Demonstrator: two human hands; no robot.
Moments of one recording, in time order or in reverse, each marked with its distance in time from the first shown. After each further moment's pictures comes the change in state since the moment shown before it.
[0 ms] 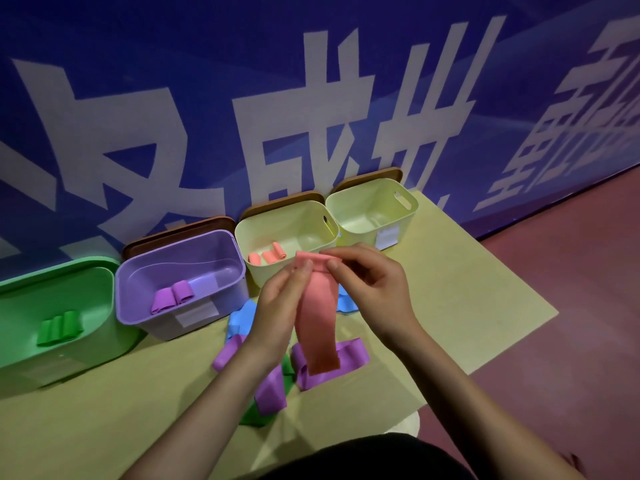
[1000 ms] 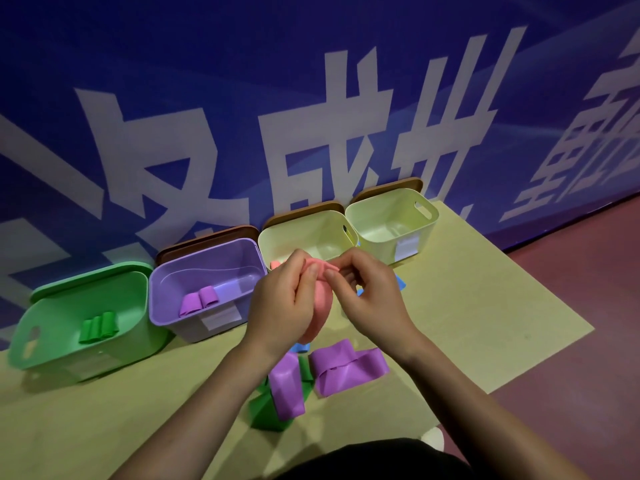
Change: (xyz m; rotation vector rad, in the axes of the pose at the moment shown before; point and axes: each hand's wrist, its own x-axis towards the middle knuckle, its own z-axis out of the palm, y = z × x) left_hand 0.003 0.015 -0.027 0.936 0.043 0.533; right_hand 0.001 -0.002 0.021 -0.142 -0.053 -0.058
